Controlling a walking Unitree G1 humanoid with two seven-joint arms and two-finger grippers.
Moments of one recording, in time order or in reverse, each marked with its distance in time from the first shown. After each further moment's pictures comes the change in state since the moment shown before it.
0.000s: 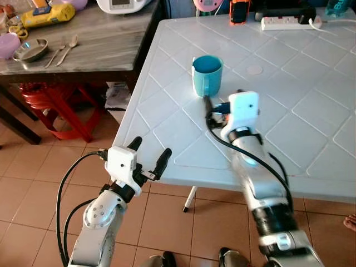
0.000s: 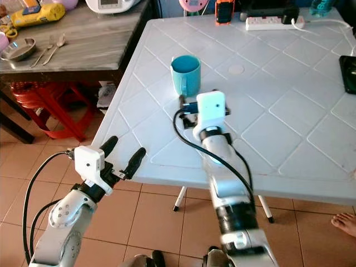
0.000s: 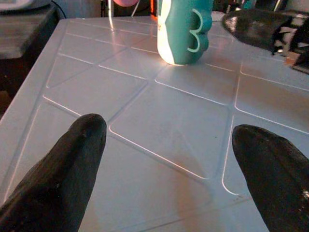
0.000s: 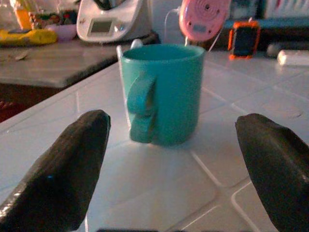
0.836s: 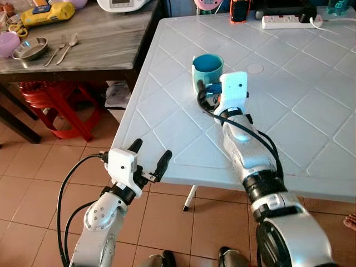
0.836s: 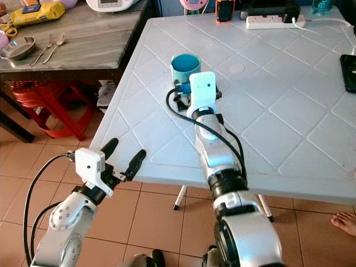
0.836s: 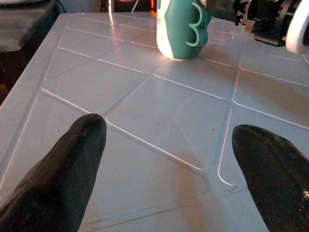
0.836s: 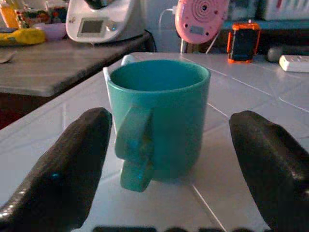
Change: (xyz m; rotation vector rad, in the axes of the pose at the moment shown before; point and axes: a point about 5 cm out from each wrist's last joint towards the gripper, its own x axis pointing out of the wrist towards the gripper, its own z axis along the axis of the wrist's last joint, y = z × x) left arm -0.002 -0.002 -0.003 -0.009 0.008 0.001; right arm 0.041 0.001 0.012 -0.019 0.001 -0.036
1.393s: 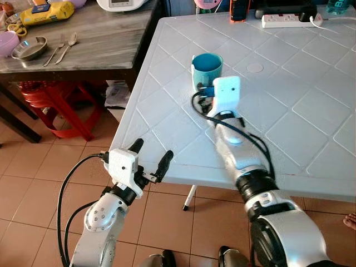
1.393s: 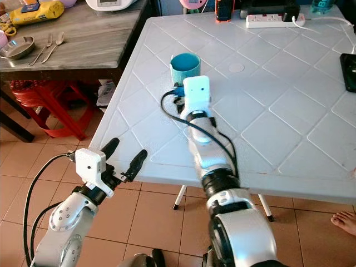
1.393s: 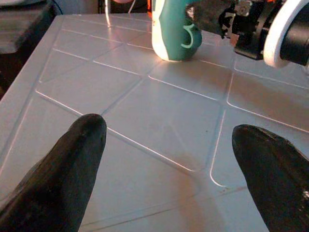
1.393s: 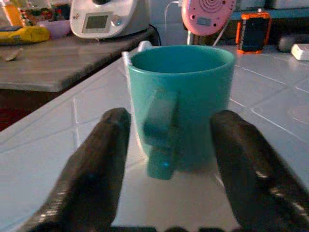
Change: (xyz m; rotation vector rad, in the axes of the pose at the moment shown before) left arm 0.000 -0.003 0.003 0.003 -0.005 -0.011; right arm -0.001 0.017 -0.008 0.027 0.004 0.008
